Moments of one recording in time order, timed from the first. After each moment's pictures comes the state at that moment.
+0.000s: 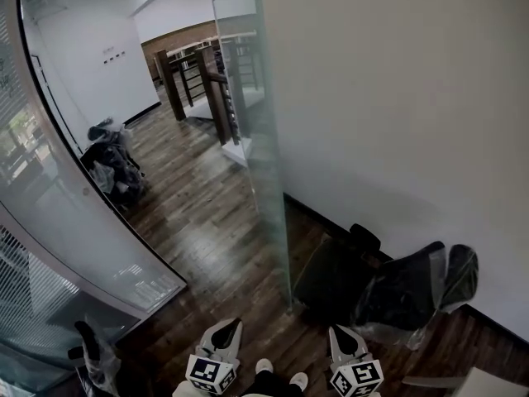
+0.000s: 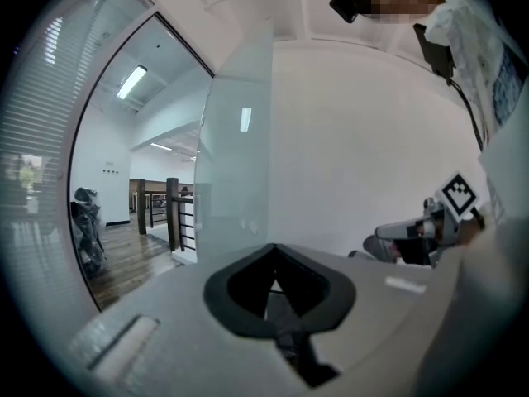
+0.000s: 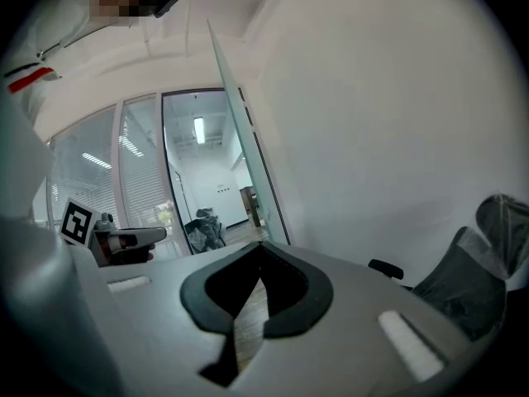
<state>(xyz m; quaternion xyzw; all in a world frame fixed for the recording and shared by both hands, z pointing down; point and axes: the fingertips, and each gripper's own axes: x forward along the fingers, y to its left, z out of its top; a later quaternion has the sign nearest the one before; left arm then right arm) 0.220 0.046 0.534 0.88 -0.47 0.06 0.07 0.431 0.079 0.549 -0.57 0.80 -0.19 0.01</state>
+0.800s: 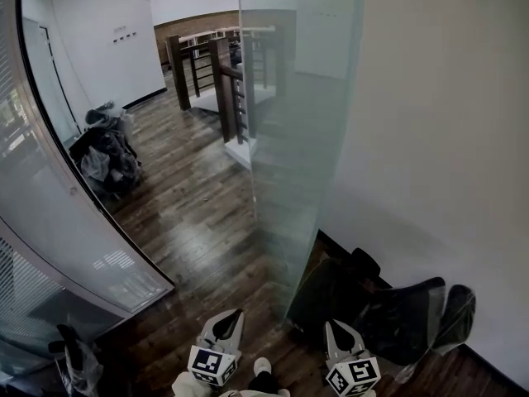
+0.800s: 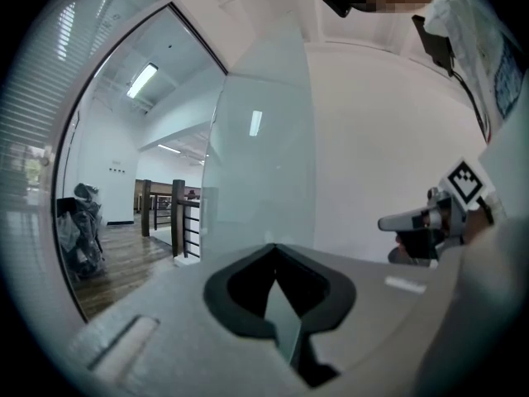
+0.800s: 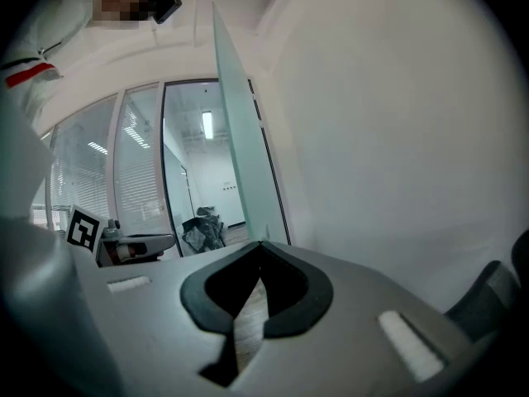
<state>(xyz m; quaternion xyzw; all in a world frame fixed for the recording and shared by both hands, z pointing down) 0.212 -0.091 0.540 0.87 -0.49 0.03 0.07 0.417 -0.062 0.532 -0.55 0.82 -0.15 0.00</state>
